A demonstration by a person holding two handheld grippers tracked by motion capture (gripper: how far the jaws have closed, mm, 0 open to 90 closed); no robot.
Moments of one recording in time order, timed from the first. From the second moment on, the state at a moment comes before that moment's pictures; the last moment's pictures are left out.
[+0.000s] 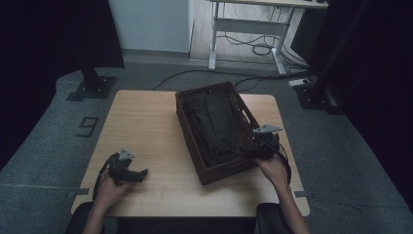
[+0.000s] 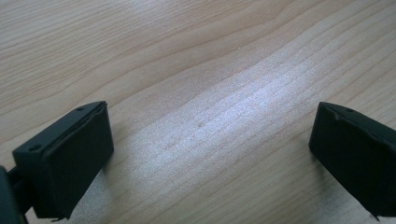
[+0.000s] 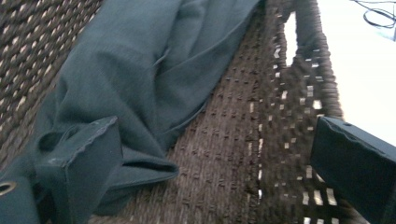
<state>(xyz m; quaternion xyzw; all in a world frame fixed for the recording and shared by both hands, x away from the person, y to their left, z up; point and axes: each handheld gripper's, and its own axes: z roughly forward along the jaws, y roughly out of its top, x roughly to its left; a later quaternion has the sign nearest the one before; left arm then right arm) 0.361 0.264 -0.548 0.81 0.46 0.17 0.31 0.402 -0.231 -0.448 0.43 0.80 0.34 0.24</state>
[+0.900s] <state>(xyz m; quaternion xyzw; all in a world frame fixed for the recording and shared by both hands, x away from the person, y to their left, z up) 0.361 0.264 -0.548 0.81 0.46 0.17 0.31 0.398 -0.247 -0.465 0.45 0.79 0.36 0.21</state>
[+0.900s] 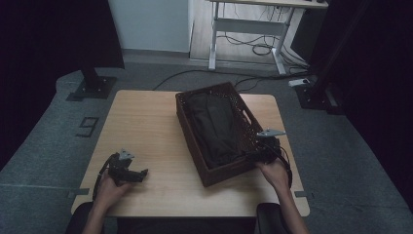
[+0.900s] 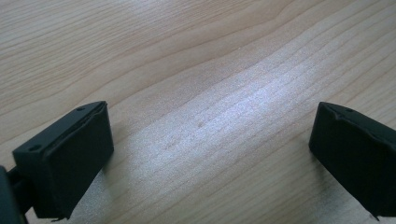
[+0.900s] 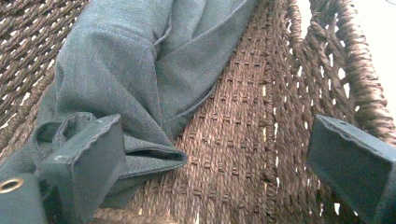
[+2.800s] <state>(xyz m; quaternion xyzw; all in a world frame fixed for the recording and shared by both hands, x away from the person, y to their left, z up) 0.361 0.264 -0.548 0.81 0.47 0.17 0.31 0.324 -0.302 -0.468 0.49 0.76 0.37 0.22</state>
